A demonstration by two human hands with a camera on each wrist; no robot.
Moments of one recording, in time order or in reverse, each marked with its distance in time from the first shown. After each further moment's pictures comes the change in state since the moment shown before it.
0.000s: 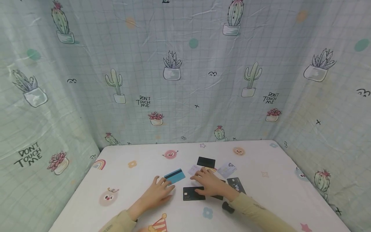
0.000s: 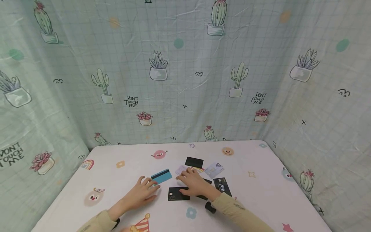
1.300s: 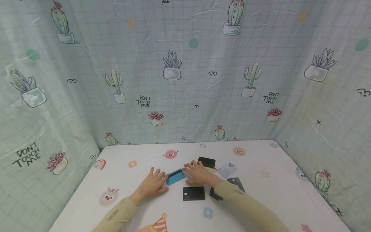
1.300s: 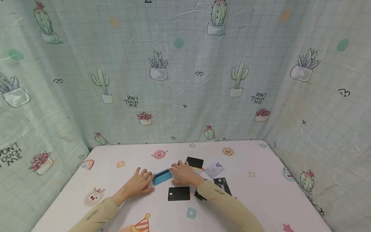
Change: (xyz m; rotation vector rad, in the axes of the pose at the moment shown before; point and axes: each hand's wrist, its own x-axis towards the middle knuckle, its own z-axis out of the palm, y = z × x) left_hand 0.002 -0.042 0.028 0.085 -0.018 -0.020; right_hand 0.060 0.008 0.017 -0.064 -0.104 0.061
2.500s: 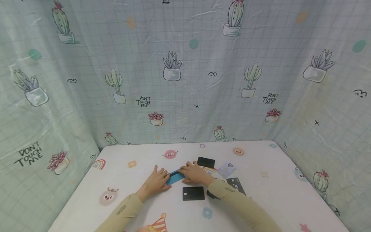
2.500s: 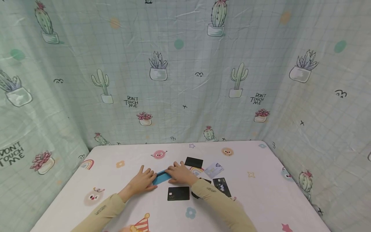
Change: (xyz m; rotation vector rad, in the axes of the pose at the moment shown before) left_hand 0.016 0.003 0.005 0.146 -0.055 0.024; right_hand 0.016 -0.006 0.010 -0.200 0.010 -0.076
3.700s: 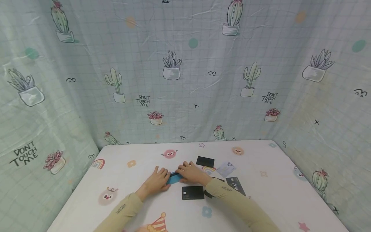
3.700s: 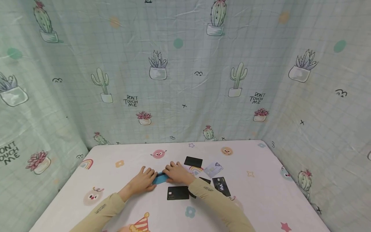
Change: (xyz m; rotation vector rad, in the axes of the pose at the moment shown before) left_hand -0.001 0.004 0.002 -0.013 -0.045 0.007; right_hand 0.006 -0.007 0.000 -0.096 0.044 -0.049
